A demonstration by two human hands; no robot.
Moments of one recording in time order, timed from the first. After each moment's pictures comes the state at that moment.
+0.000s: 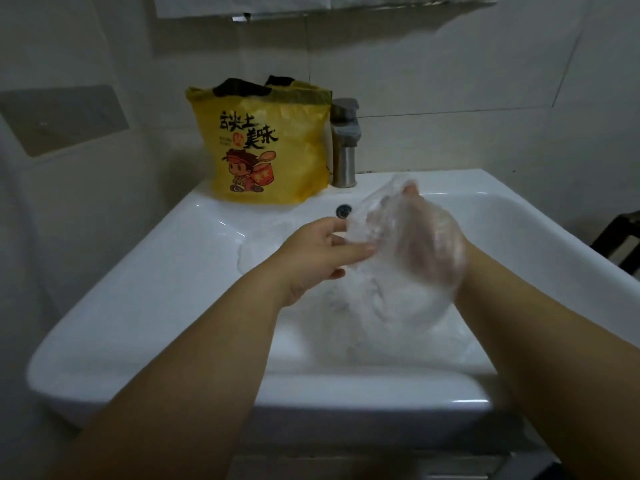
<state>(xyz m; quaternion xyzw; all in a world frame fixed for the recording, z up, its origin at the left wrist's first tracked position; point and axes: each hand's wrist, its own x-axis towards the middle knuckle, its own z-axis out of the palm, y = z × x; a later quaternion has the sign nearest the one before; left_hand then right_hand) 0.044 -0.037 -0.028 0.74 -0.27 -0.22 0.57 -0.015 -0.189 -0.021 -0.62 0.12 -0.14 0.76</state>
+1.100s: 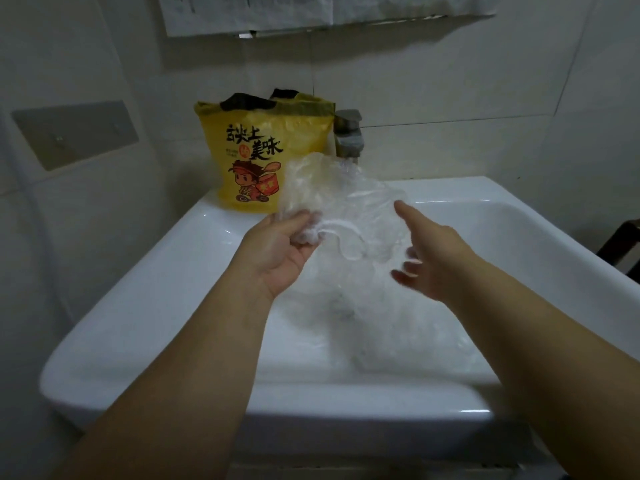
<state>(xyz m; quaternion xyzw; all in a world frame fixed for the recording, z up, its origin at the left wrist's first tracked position) 0.066 -0.023 -0.015 0.46 -0.10 -0.20 0.86 -0.021 -0.181 -0.010 -0.57 0.34 -0.10 0.74</state>
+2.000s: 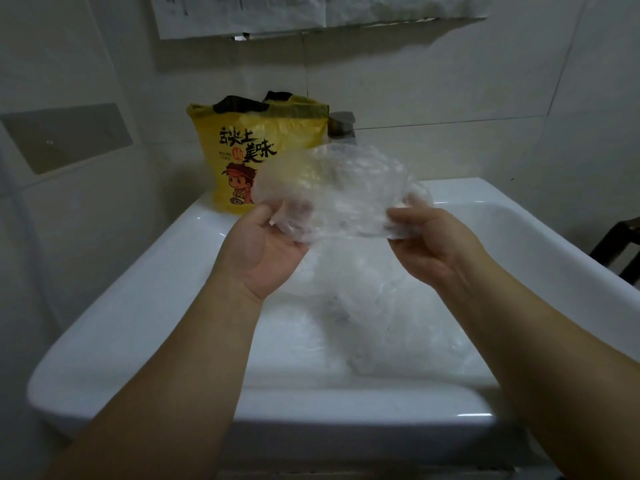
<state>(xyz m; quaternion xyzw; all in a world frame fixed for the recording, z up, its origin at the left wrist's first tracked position) 0.067 -0.017 -0.009 0.34 -0.12 -0.27 0.89 -0.018 -0.182 -0.003 -0.30 0.09 -0.17 0.93</state>
